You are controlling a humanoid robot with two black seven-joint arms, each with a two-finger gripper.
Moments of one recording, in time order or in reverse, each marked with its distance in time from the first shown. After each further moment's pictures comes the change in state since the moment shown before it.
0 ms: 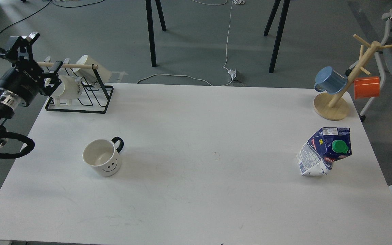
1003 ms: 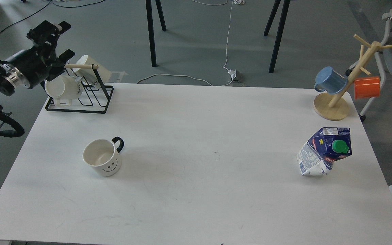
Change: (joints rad) left arm -0.189 -0.013 0.017 0.040 0.885 0.000 0.000; right arm -0.041 -0.023 0.003 0.002 0.029 0.000 0.000
